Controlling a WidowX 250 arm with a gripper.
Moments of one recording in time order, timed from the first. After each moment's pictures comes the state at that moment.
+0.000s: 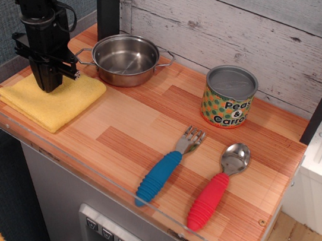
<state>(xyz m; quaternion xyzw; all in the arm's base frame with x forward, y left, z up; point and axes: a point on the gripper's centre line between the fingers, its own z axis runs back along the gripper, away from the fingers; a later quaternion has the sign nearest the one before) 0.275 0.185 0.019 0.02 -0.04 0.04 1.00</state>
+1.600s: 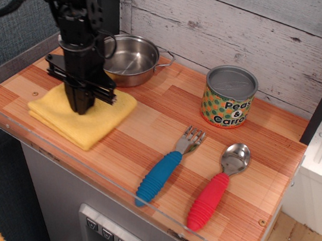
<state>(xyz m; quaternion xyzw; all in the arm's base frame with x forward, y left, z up) 0.275 0.101 0.006 0.01 -0.03 0.03 1.00</state>
